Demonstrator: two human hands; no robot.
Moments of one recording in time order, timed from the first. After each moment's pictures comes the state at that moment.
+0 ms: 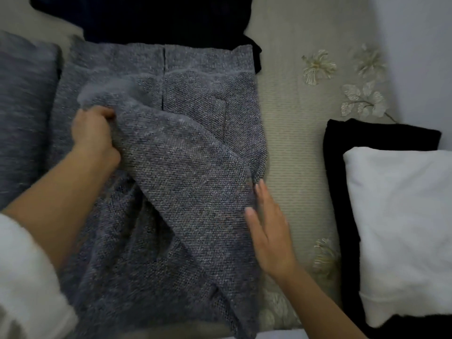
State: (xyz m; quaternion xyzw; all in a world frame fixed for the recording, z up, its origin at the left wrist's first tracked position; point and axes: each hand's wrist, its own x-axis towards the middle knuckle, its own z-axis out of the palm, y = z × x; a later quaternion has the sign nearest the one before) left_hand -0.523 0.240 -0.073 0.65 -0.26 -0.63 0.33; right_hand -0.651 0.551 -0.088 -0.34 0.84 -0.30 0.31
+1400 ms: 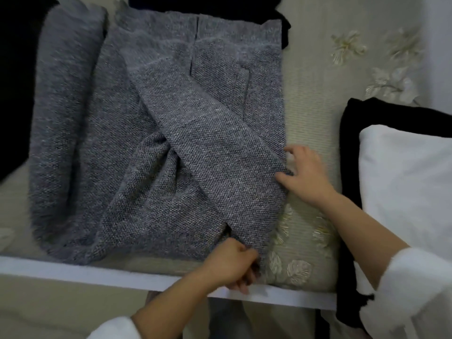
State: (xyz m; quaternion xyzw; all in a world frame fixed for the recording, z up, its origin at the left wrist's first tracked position) left_hand -0.512 0.566 -0.065 0.47 -0.47 -0.69 -0.27; right_hand -0.736 0.554 -0.087 -0.46 0.84 -0.08 0.28
